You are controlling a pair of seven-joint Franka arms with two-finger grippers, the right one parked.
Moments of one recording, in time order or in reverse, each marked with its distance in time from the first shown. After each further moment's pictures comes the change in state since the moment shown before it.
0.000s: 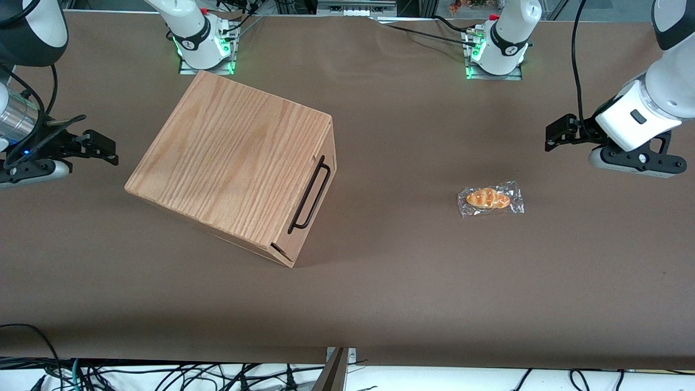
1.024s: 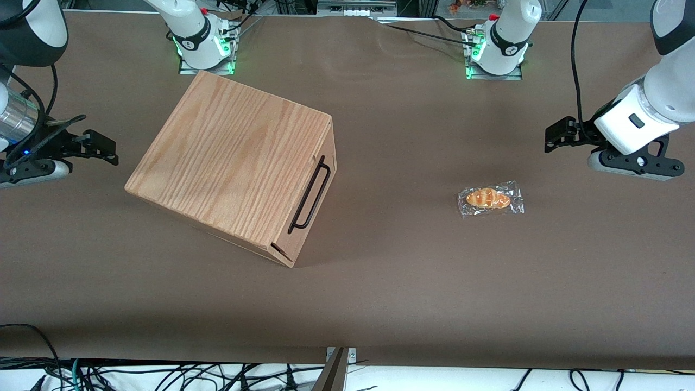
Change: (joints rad) arm 0.002 0.009 0.000 0.000 0.000 -0.002 0.000
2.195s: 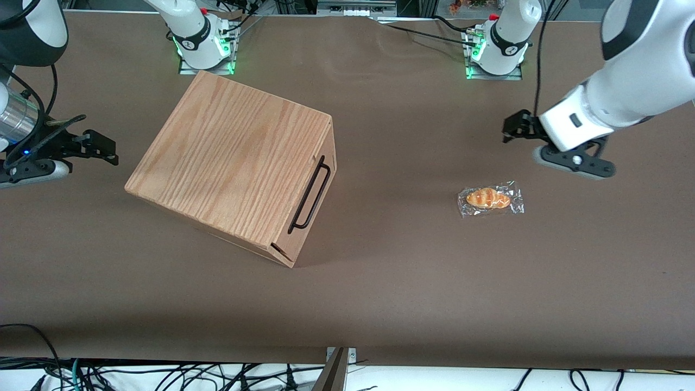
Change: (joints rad) arm -0.088 0.026 -0.045 -0.028 -0.110 -0.018 0.004
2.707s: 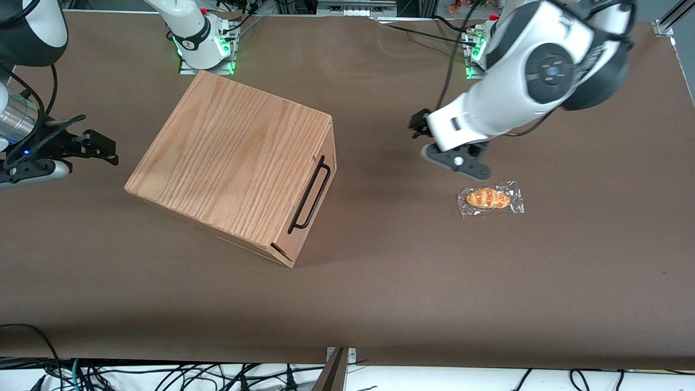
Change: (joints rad) arm -0.256 0.164 -0.011 0.061 -0.095 0.196 -0.222
